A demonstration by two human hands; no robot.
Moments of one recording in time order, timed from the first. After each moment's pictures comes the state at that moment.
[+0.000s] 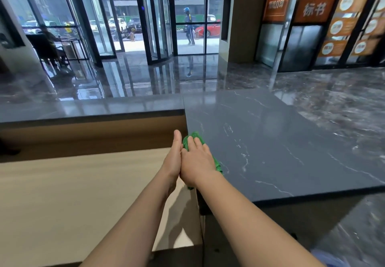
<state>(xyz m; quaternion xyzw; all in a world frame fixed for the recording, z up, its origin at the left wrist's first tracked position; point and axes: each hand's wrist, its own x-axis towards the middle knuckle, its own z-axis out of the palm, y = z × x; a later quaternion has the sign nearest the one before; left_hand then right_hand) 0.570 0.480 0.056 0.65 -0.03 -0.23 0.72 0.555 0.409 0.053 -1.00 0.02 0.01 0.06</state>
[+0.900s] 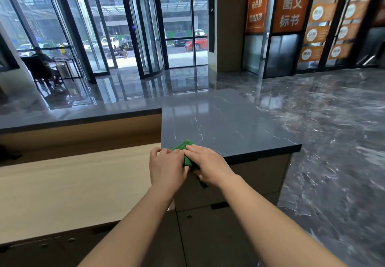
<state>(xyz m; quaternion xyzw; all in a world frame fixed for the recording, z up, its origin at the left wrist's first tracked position) 0.423 0.447 0.049 0.95 -0.22 0.20 0.01 0.400 0.306 0.039 -0.98 -0.12 -0.11 0.10</state>
